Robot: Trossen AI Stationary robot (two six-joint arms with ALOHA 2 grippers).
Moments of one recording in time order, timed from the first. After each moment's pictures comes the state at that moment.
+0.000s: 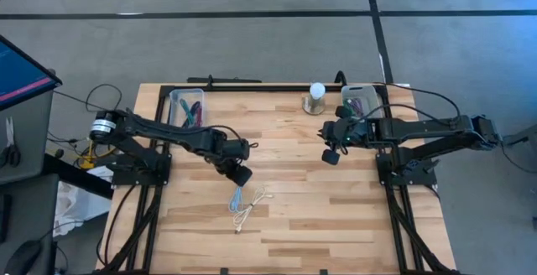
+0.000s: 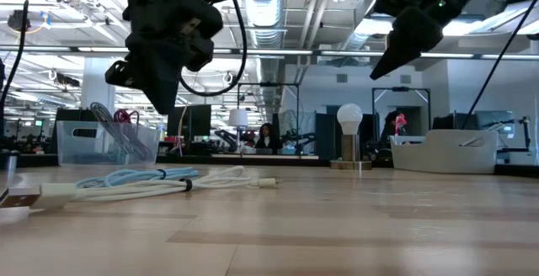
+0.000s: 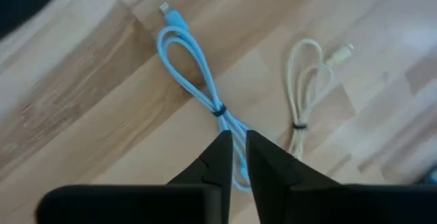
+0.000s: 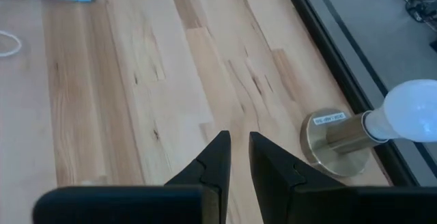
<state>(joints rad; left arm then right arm) -0.07 1.54 1.03 -0.75 0.14 -0.94 -0.04 1.07 0.76 -0.50 0.39 0.03</state>
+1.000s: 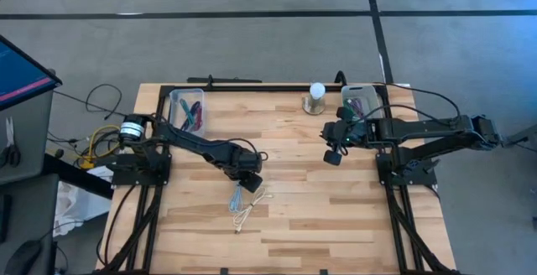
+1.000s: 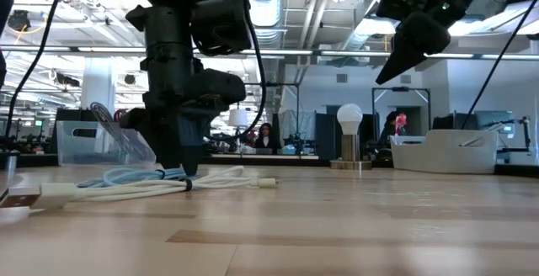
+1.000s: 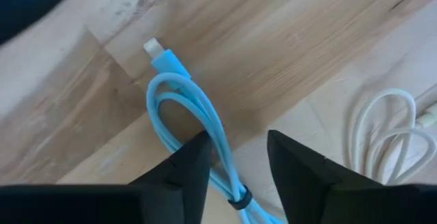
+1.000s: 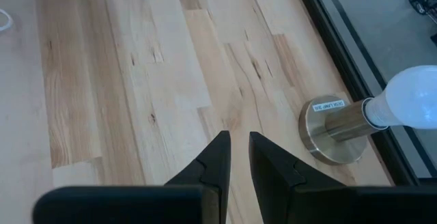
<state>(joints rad) -0.10 1.82 1.03 -0.56 0.00 -0.96 -0.04 1.07 0.76 -0.55 0.39 0.02</state>
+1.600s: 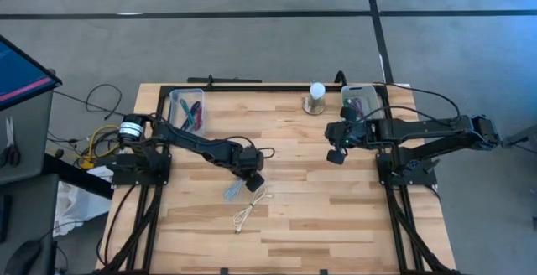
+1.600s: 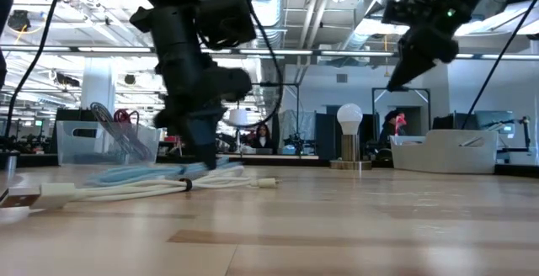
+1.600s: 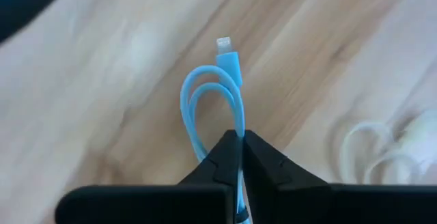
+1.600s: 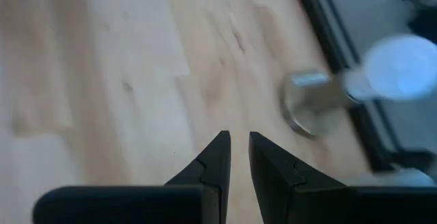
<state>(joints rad) -0.10 1.79 1.02 -0.46 -0.10 -0.70 -0.04 1.07 0.76 -0.64 0.46 0.02</state>
